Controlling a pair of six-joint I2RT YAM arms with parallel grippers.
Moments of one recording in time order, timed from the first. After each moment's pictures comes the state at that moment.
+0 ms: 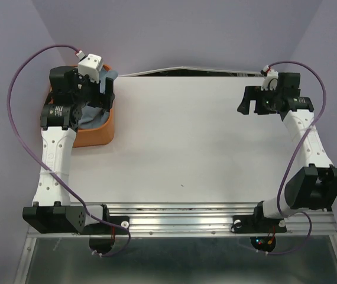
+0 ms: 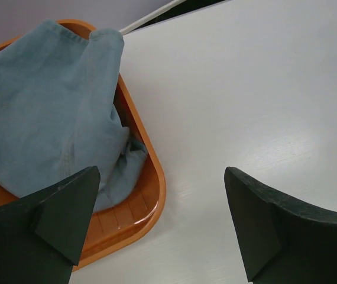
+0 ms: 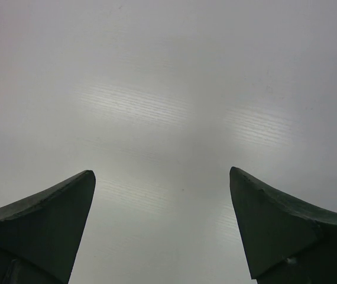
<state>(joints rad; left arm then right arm) -0.01 1.27 1.55 -0.69 0.28 0.20 -0.07 1.47 1.44 -0.70 -0.38 -0.01</state>
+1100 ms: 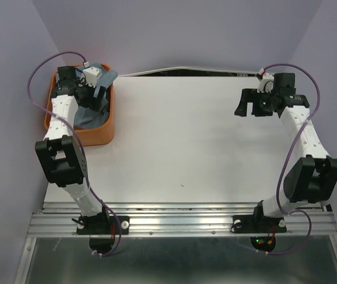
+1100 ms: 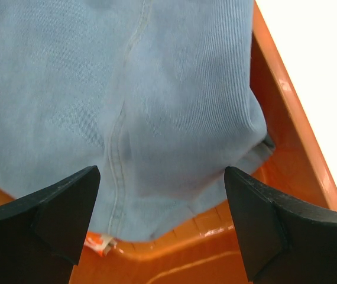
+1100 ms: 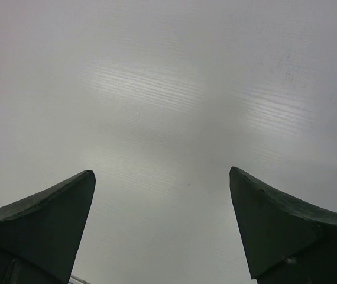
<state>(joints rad) 0.18 1.77 1.62 -0.65 0.24 0.51 -0.07 1.54 1.45 -0.73 -0.42 -0.03</state>
